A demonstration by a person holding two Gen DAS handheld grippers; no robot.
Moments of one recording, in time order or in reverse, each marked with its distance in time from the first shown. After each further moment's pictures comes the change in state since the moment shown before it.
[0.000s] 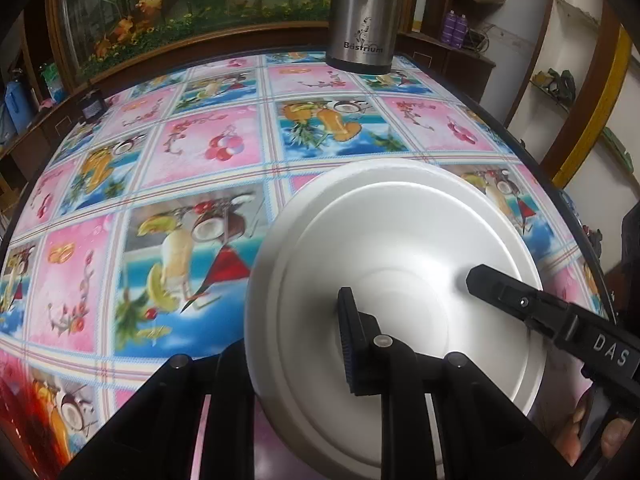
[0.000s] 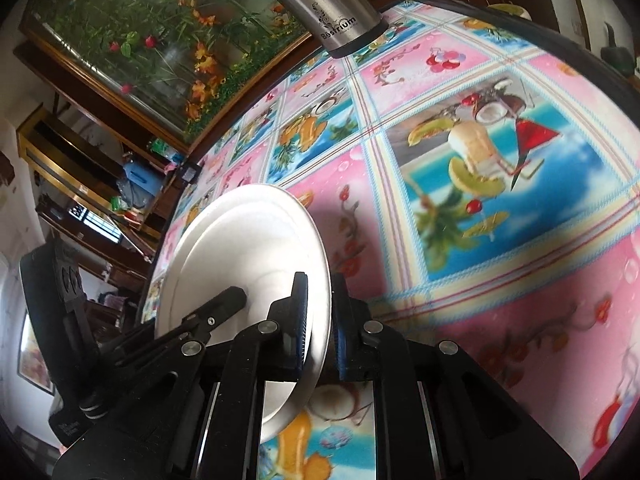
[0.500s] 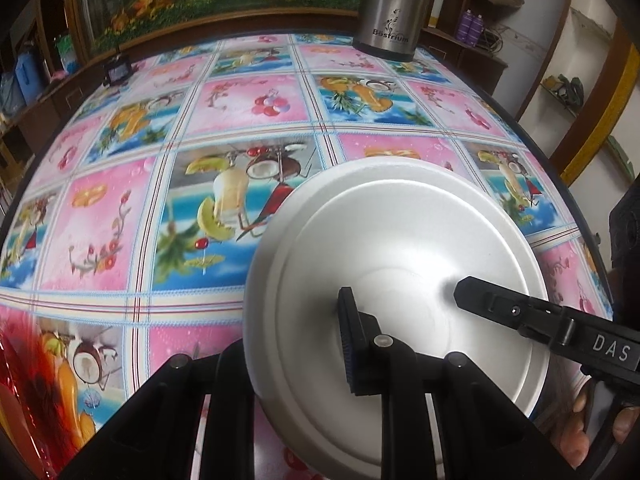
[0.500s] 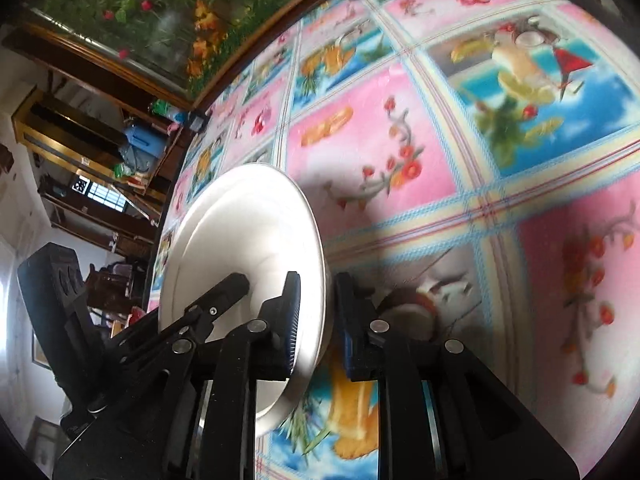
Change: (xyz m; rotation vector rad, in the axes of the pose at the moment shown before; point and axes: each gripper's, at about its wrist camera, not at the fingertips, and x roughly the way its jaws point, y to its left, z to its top) left arm -0.014 0.033 -0.029 -0.062 0.054 -0.013; right arm 0.022 0.033 -0.027 0.004 0.189 0.006
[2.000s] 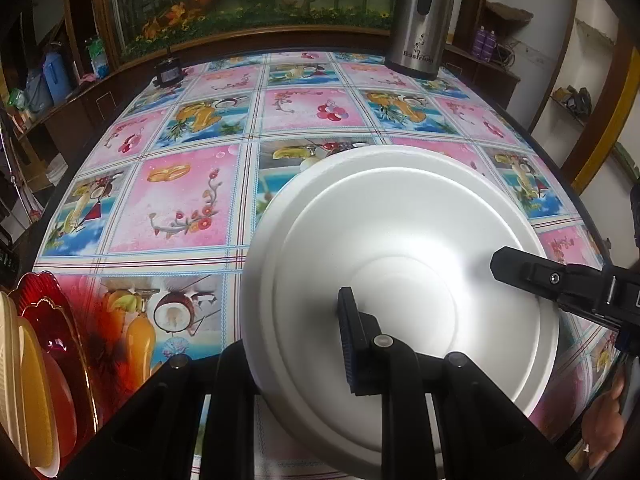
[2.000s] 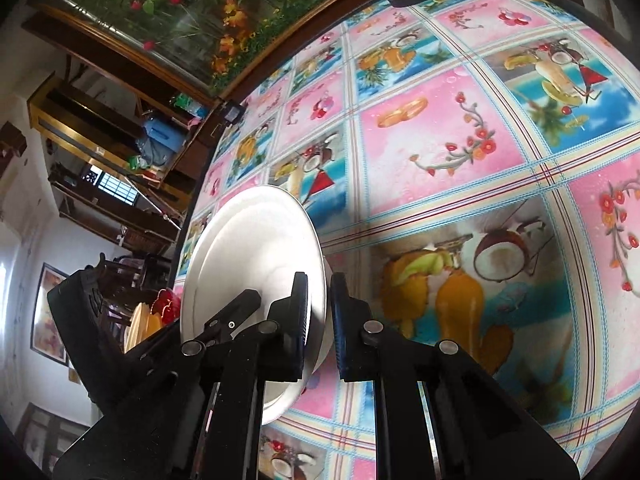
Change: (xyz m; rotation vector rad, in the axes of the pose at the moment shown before) left arm -0.050 0.044 -0.037 -0.017 -0.072 0.071; right arm -0.012 0.058 -0.031 -0.049 -0.042 0.037
